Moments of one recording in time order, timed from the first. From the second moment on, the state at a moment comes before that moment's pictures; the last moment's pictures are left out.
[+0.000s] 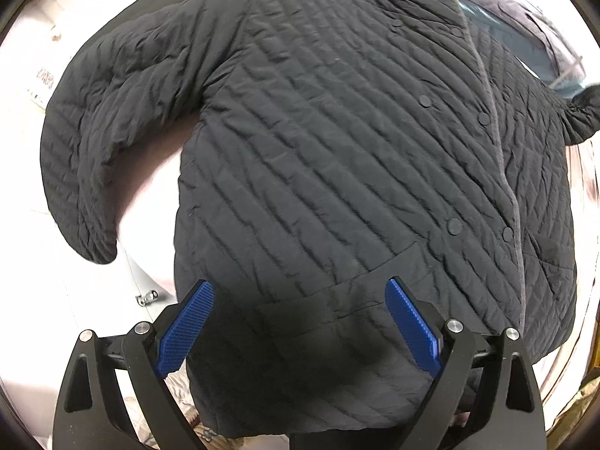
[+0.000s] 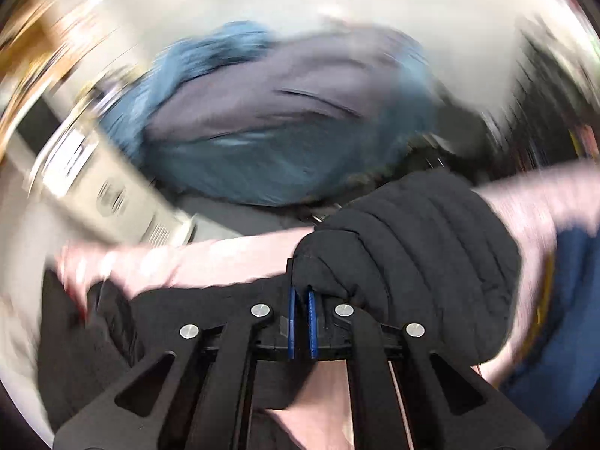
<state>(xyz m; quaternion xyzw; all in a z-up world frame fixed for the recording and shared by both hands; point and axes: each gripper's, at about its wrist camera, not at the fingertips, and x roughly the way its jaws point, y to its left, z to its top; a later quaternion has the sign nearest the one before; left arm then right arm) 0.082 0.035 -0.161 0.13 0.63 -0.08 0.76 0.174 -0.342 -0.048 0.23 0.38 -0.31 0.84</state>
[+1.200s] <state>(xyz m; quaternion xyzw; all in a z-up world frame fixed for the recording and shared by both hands) 0.201 0.002 -0.151 0.14 0.54 -0.16 0.81 0.217 -0.140 -0.164 0.09 0.57 -0.09 0.81</state>
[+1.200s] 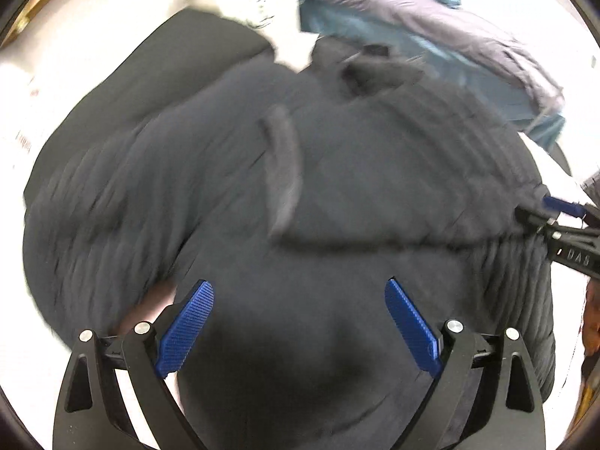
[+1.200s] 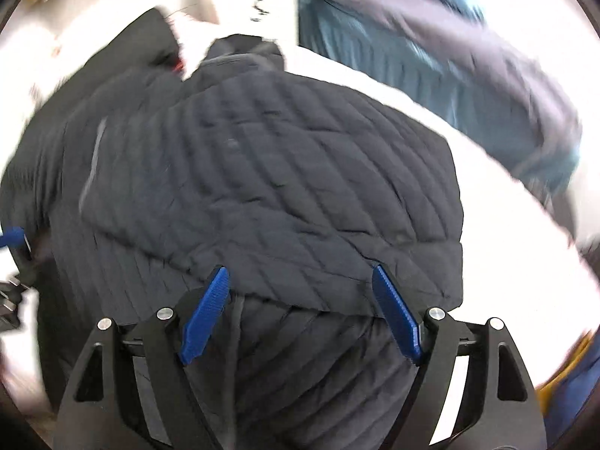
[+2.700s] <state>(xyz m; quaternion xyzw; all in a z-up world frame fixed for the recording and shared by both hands) 0.235 -0.019 -0.232 0.10 0.60 -0.16 0.78 0.176 -0.120 -0.228 0.13 0.67 -0.12 0.72</state>
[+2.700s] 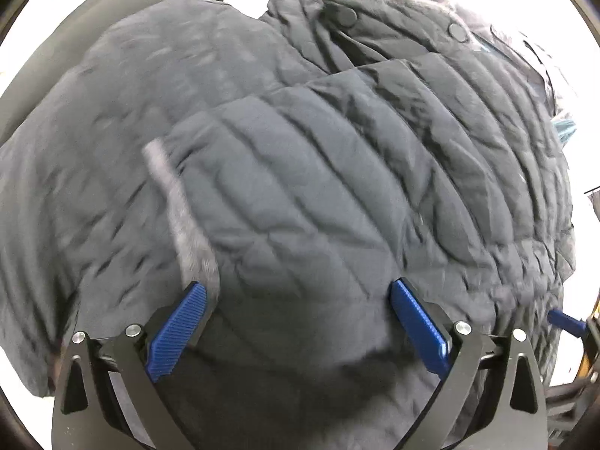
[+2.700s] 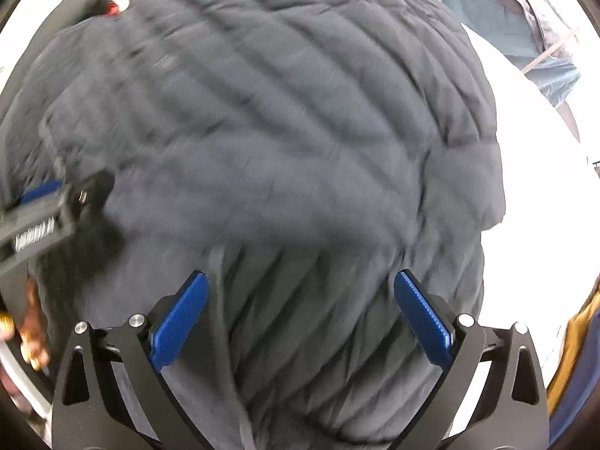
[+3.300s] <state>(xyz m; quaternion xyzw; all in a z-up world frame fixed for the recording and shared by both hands) 0.106 0.175 -0.210 -0.02 0.60 -0.07 0.79 0.031 -0.082 -0.218 0.08 0.68 -0.08 0.72</state>
